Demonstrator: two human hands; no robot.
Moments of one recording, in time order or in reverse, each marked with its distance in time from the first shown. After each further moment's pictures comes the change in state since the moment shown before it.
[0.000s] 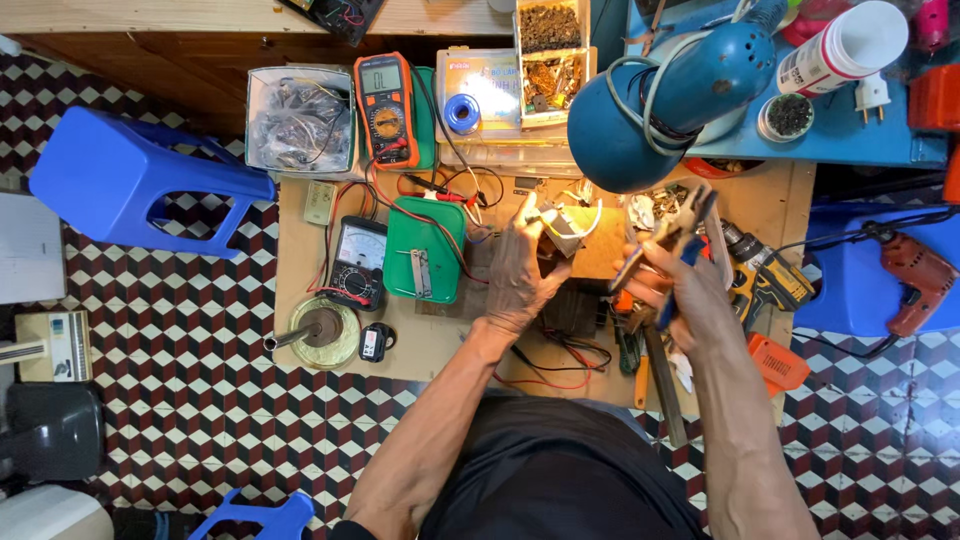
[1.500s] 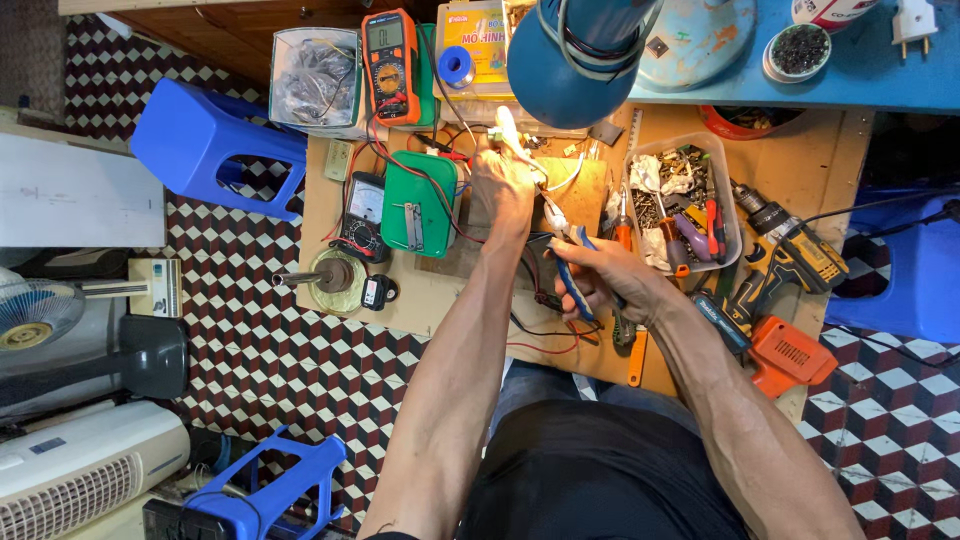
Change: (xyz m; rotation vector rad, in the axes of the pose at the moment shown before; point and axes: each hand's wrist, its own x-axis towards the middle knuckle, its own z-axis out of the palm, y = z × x) left_hand 0.037 -0.032 0.082 0.043 0.306 -0.810; right_hand 0.016 0.038 -0.019 -0.134 -0.721 0.396
